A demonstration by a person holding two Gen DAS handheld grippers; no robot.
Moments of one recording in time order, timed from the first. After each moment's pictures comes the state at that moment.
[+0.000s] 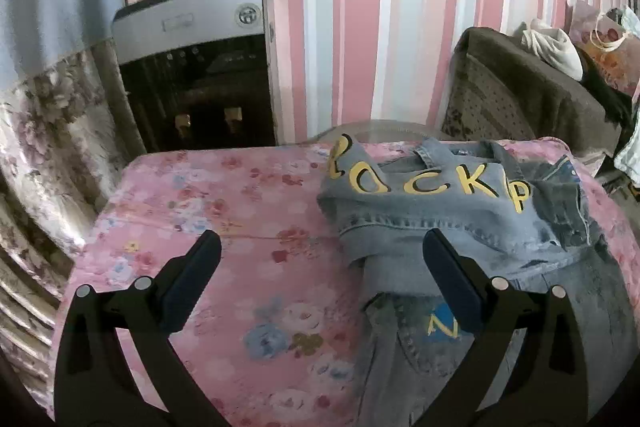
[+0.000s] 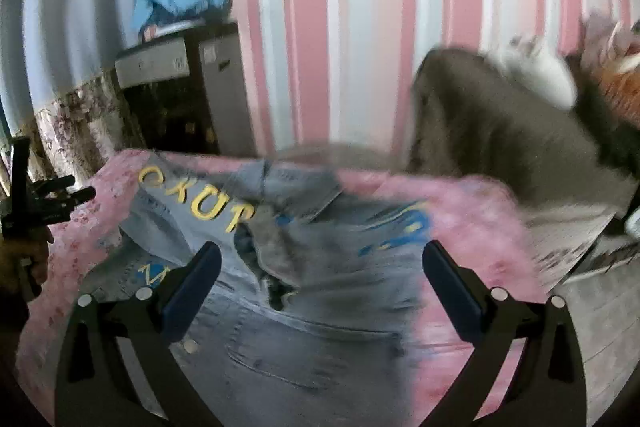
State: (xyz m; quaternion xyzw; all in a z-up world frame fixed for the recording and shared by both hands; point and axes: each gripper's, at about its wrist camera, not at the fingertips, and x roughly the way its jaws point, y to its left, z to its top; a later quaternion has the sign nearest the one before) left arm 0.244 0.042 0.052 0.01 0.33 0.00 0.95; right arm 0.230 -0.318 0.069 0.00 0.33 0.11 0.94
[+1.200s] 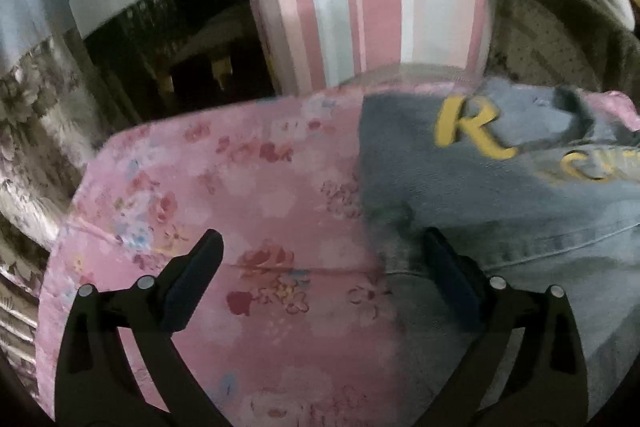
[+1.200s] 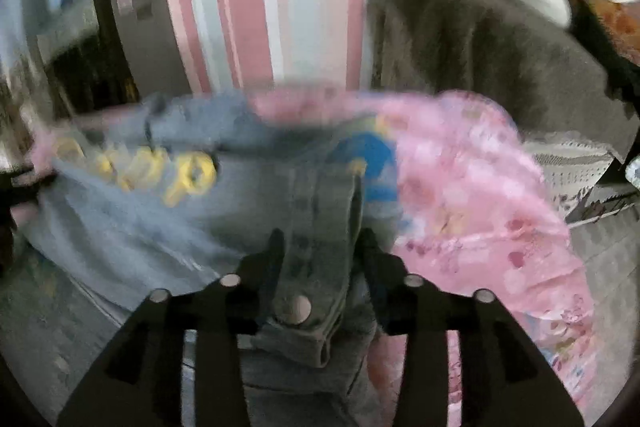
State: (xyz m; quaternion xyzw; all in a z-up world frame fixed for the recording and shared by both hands) left arm 0.351 0.016 -0.030 0.06 0.40 0.05 0.91; right arm 0.287 -0.387 -0.002 0.03 0.35 0.02 0.94
